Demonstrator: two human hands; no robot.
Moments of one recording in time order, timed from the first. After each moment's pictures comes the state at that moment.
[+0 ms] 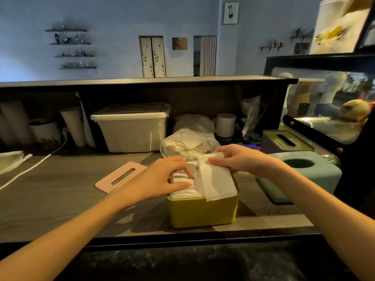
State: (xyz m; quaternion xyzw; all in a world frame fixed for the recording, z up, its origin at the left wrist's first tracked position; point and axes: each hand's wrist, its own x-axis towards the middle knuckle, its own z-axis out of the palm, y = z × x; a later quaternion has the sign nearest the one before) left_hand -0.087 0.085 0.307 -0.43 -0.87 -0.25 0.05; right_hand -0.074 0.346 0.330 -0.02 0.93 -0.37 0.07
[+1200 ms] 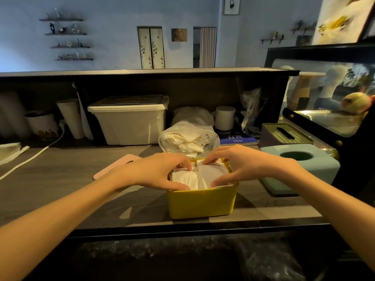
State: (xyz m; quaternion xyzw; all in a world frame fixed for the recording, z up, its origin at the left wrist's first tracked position) left_hand -0.099 0.091 0.320 -0.44 -0.89 -0.05 -0.04; right_hand -0.056 0.355 0.327 -0.24 0.96 -0.11 0.04
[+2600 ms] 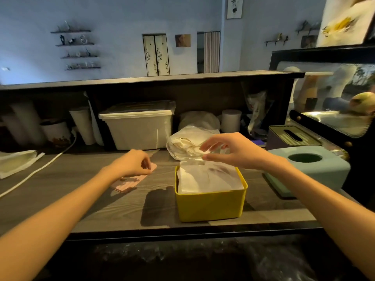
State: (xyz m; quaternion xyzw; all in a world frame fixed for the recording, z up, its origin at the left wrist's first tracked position) left_hand -0.167 0.011 0.298 -0.20 -0.98 -0.07 -0.01; right_hand -0.069 0.328 0.337 -0.22 0.93 -0.28 -0.10
